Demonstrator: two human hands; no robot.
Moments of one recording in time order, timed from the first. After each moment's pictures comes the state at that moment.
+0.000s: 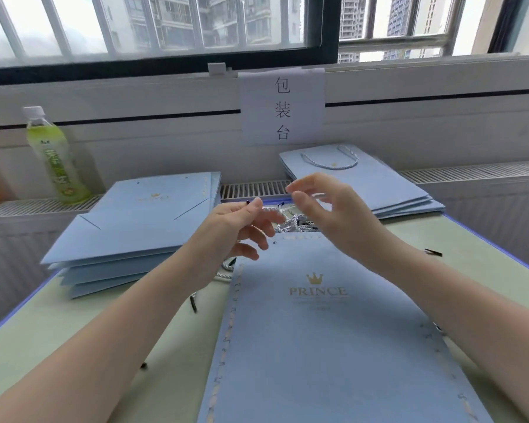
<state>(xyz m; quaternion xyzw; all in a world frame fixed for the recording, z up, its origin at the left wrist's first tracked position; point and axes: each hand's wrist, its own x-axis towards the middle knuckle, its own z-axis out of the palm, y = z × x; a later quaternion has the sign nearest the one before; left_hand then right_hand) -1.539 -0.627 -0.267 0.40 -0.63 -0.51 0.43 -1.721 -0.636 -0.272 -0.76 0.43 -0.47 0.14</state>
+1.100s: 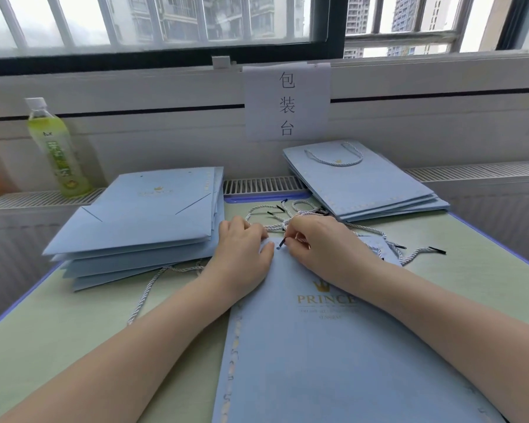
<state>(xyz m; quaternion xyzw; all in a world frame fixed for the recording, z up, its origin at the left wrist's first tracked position) -1.551 -0.642 -0.315 0.59 -0.77 -0.05 0.26 -1.707 -0.637 -0.305 -0.82 0.50 -0.28 0.01</state>
